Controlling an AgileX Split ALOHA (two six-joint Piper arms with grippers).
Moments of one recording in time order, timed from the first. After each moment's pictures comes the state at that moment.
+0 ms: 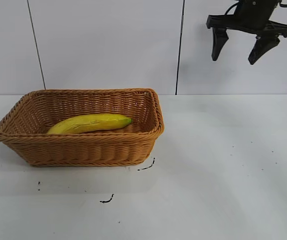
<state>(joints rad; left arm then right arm) -0.02 0.00 -0.50 -0.07 1.07 0.06 0.02 2.27 -2.17 0.03 1.21 0.02</state>
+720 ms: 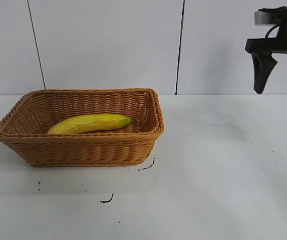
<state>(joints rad) -0.02 0.00 -0.50 -0.07 1.07 0.06 0.01 1.56 -1.10 0.05 1.21 -0.04</state>
